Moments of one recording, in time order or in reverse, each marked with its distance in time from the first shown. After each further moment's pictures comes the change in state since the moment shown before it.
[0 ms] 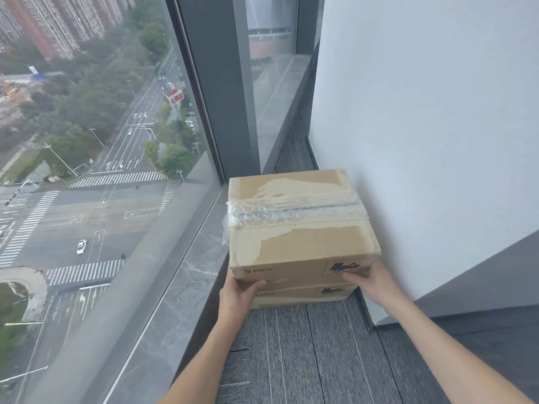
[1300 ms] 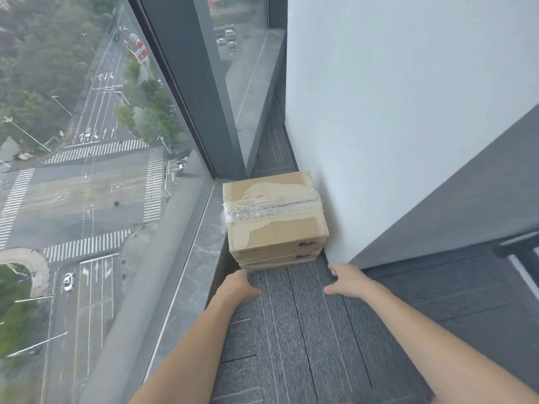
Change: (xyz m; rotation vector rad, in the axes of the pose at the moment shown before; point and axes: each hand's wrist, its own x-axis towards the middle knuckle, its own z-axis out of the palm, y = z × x) left_hand -0.117 0.198 -0.069 0.889 -0.619 -0.251; right_hand -0.176 -0.160 -0.083 -0.519 -0.438 0.324
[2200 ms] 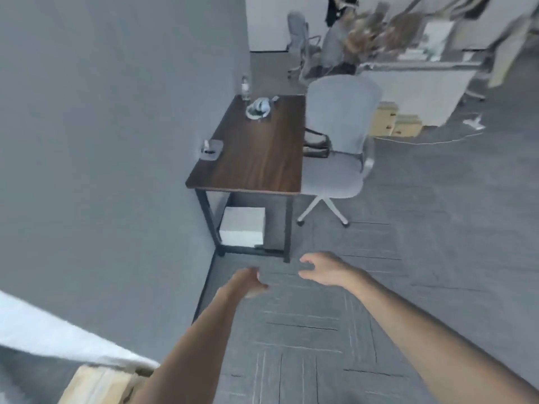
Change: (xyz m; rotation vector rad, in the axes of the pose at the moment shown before) left_hand -0.641 0.428 0.091 0.943 -0.252 1.030; right_hand -0.788 0.202 -0.018 0.662 0.734 0.557
